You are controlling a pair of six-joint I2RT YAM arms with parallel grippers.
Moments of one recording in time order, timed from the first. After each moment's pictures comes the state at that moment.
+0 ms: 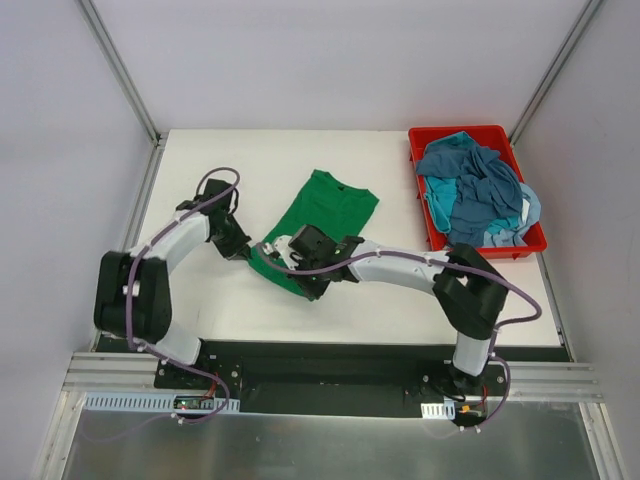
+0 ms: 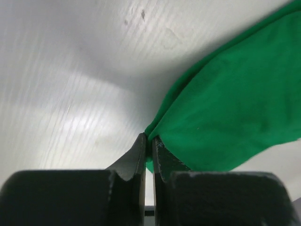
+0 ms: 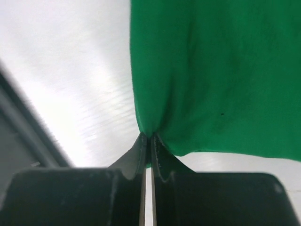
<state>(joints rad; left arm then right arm) -0.16 1.61 1.01 -0.68 0.13 -0.79 1.05 1.87 1.27 -0.48 -0.08 -0.06</state>
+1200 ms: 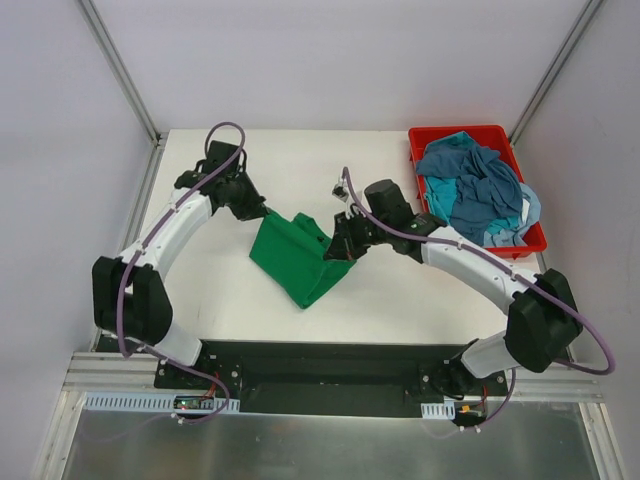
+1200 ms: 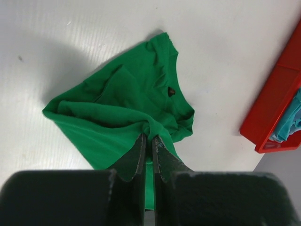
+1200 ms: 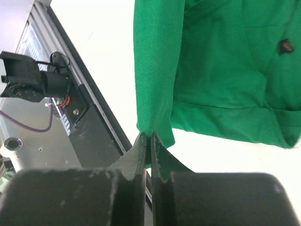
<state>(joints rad) -0.24 1.49 1.27 -0.72 0.17 -0.84 0.72 1.46 1.09 -0.34 -0.55 0.30</state>
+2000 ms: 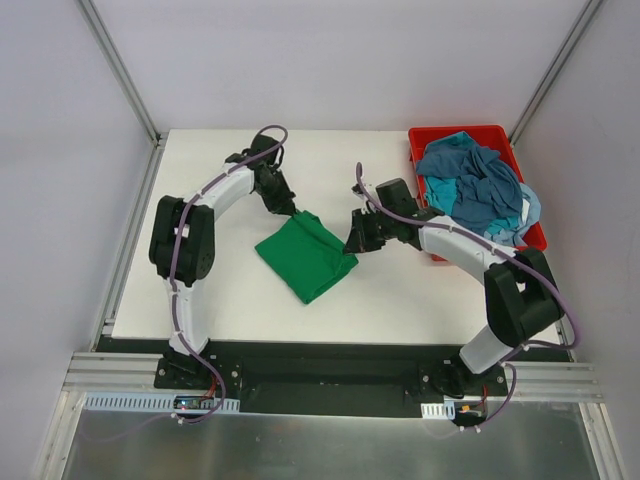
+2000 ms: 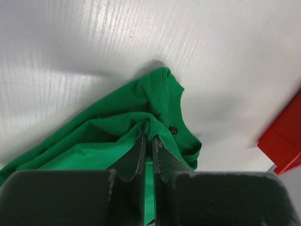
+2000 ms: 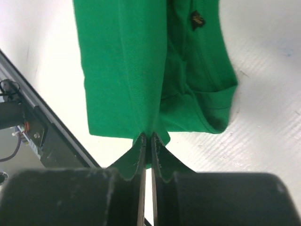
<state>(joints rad) -0.31 2.01 1.60 -0.70 0.26 -0.80 0.55 1.60 1.06 -0.34 -0.50 0.30</state>
